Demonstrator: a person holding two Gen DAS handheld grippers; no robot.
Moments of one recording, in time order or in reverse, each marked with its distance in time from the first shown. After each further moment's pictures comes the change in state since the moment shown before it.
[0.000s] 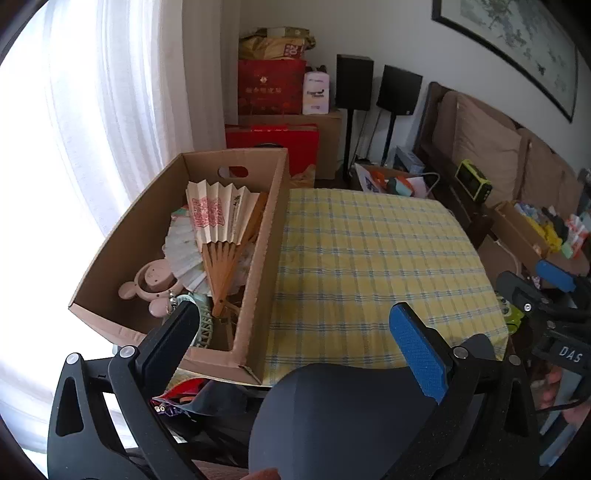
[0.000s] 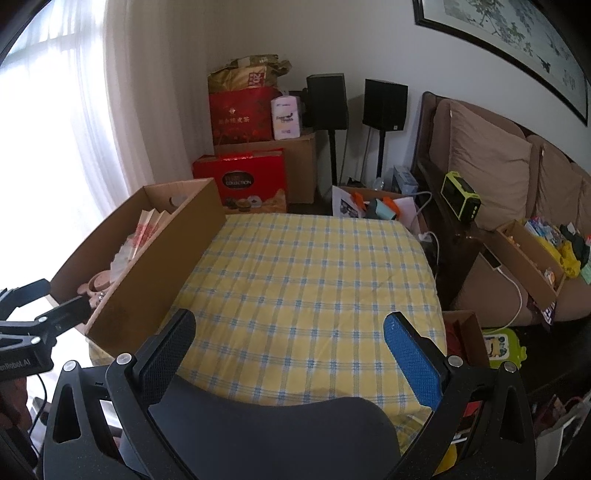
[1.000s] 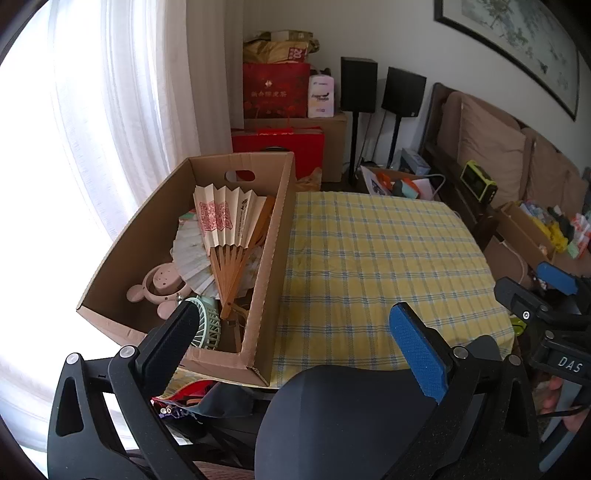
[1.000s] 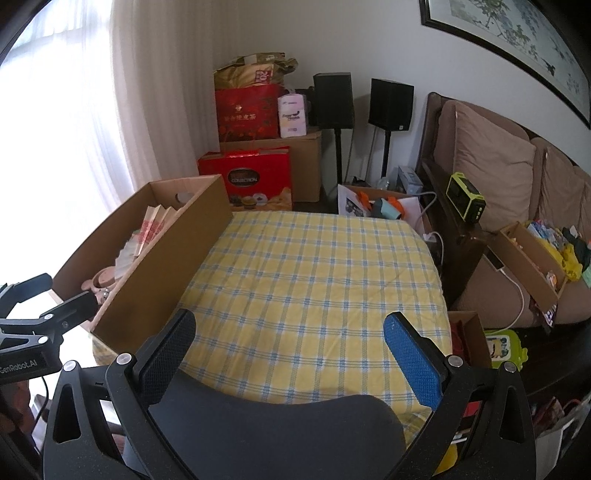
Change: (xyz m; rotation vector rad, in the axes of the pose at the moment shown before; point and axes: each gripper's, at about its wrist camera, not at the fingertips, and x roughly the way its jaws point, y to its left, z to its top) left arm -0.002 0.003 0.000 0.003 -0.014 0.034; right arm 0.001 0.013 0.000 -0.014 0.012 0.012
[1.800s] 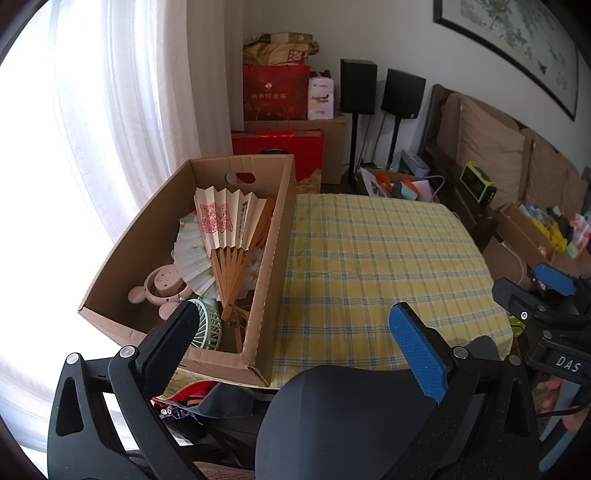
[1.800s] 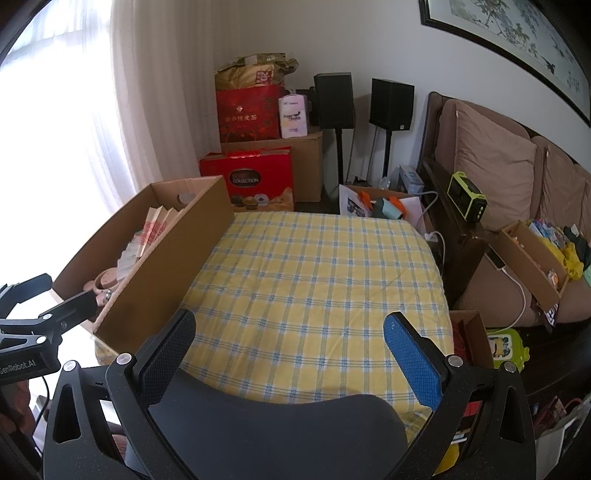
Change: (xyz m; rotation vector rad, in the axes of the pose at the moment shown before) left arm -0.002 0.000 0.002 -0.001 -0.004 0.000; right arm -0.001 0.003 0.000 0.004 -0.002 0.002
